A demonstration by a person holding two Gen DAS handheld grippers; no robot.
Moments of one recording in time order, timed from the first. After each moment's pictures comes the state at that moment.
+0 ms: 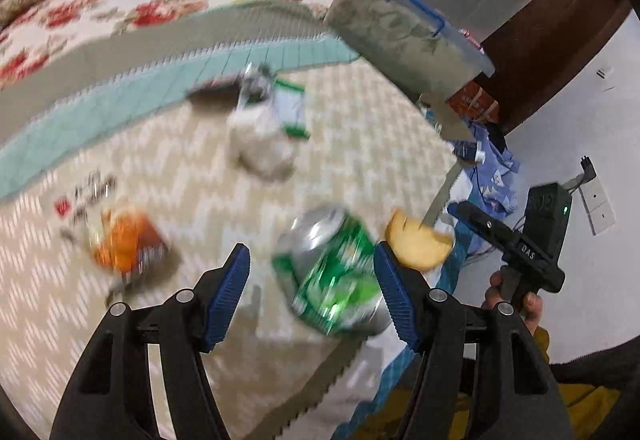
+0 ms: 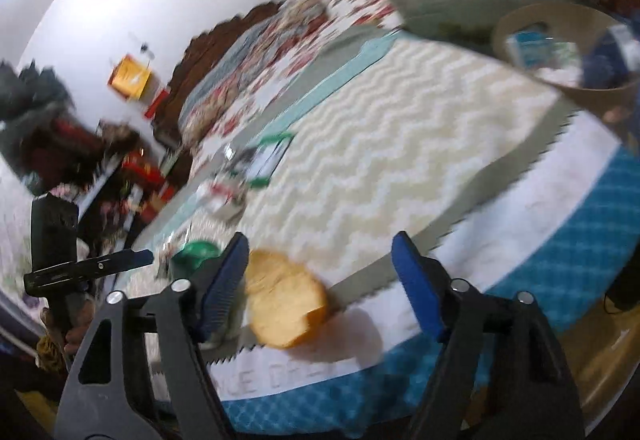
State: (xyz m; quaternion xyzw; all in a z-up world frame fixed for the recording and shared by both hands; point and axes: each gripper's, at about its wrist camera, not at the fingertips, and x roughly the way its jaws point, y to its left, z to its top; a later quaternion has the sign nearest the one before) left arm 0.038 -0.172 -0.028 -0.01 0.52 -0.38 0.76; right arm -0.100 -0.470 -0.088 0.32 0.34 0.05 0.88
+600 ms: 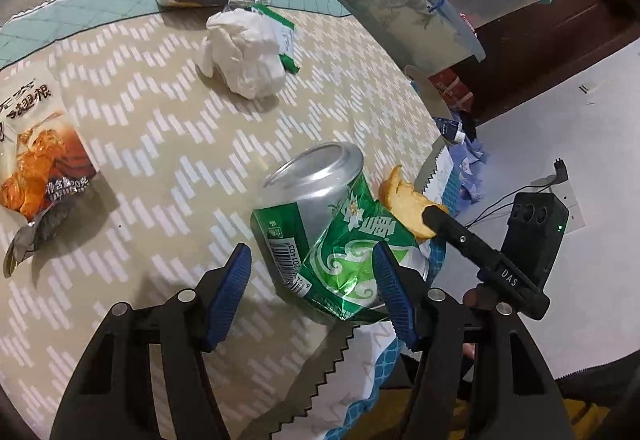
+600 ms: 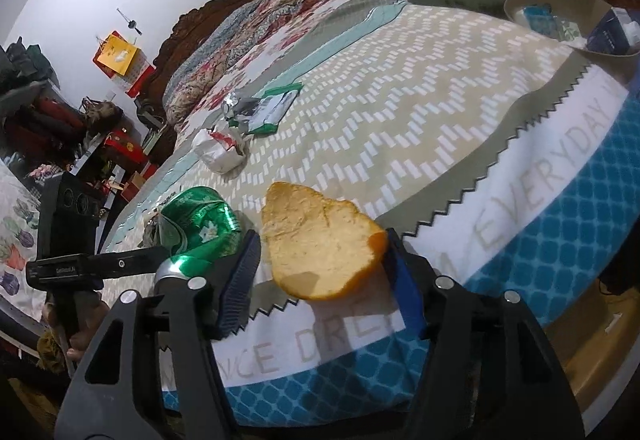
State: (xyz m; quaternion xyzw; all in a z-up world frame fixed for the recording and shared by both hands) left arm 0.037 -0.178 -0.086 -0.07 0.57 -0.43 0.70; right arm -0.106 -0.416 -0.107 0.30 0.37 0.02 0.88
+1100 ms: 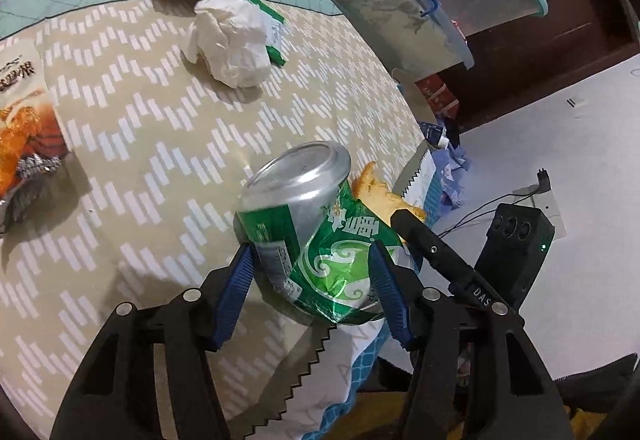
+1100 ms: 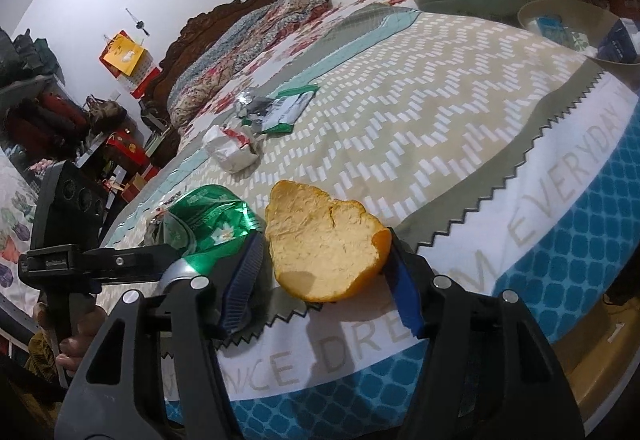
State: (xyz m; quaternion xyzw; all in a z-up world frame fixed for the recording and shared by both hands) left arm 0.033 -0.184 -0.091 -0.11 0.58 -0.44 0.68; right arm -0.094 -0.392 -0.111 0.29 0.35 0.03 0.89
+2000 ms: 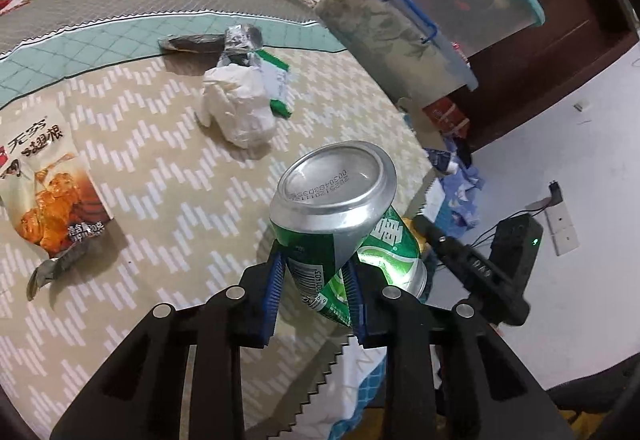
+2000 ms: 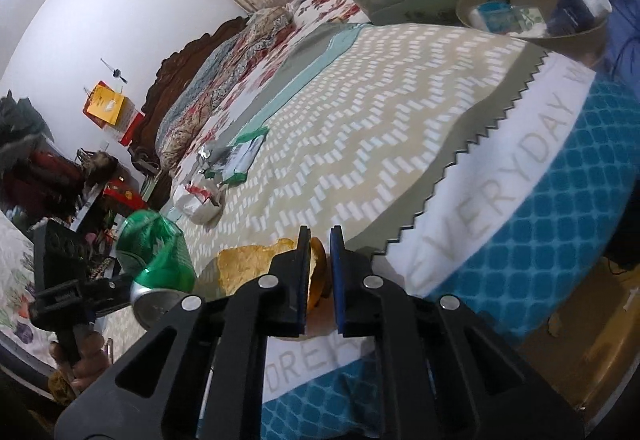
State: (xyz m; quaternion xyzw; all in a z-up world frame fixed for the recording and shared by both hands) left arm 0.044 -0.173 -0.061 -0.09 0.54 -0.42 0.73; right arm -0.105 -0.460 -0.120 0.37 0.33 -0.01 0.87
